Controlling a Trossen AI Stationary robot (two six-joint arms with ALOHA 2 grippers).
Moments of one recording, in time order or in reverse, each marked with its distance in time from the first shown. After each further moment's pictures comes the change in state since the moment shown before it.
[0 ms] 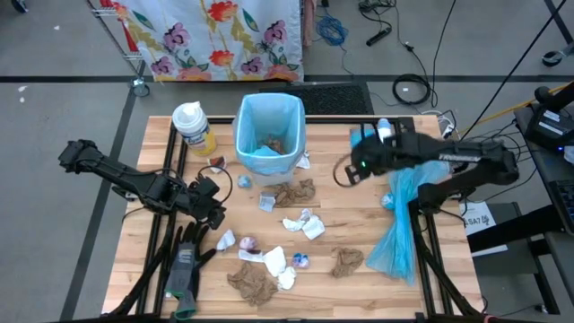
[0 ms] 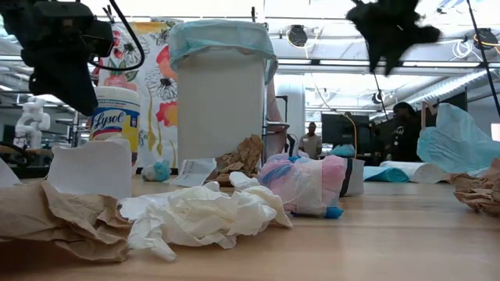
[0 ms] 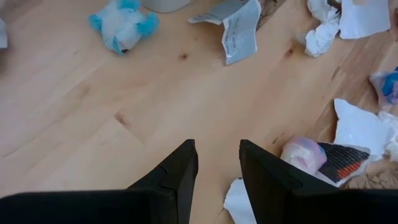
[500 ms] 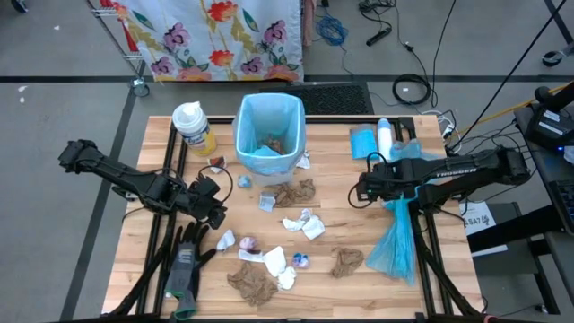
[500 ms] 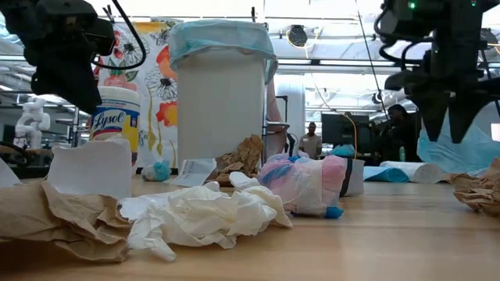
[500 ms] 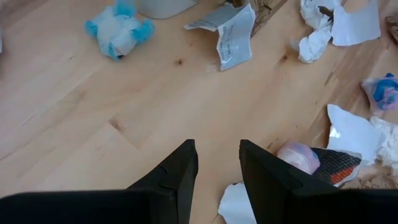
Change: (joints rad) left arm 0.000 0.000 0.000 0.022 -0.004 0.000; right arm 0.085 -0.128 -0.487 0.192 -0.178 0.448
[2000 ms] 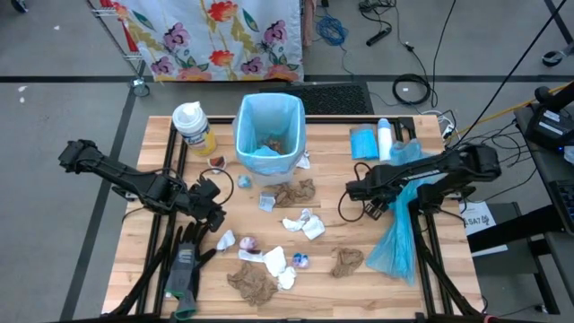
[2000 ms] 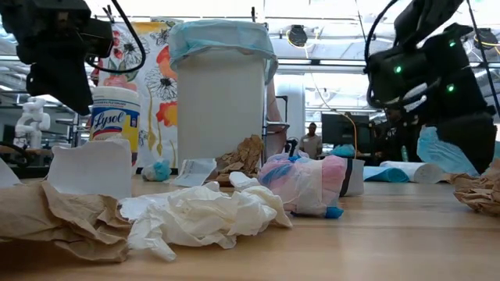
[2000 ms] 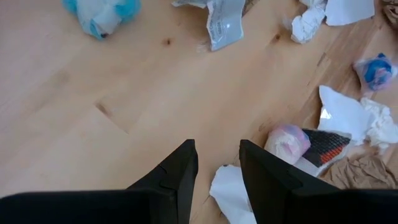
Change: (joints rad) left arm 0.000 0.000 0.000 -0.002 0.083 0.000; right arm -0.037 0.334 -0.022 -0.084 -0.026 -0.743
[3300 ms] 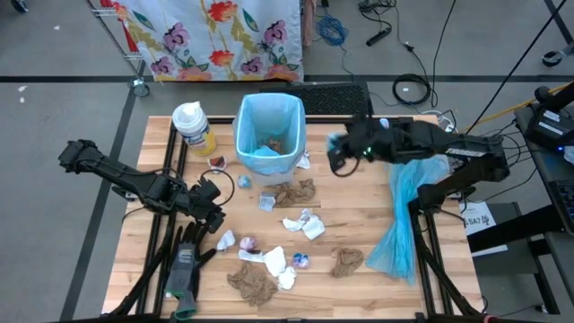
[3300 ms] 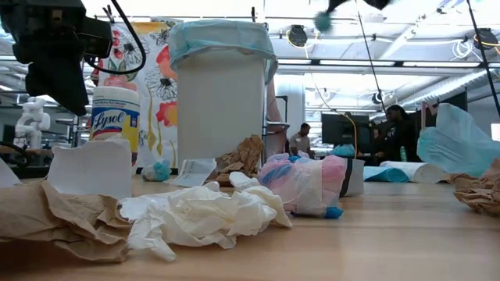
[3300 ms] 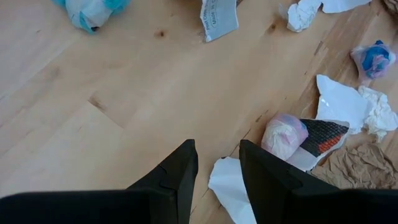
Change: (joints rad) left arm 0.000 0.000 0.000 -0.001 0.028 0.026; right arm 0.023 -0.080 0.902 0.161 0.428 -0.013
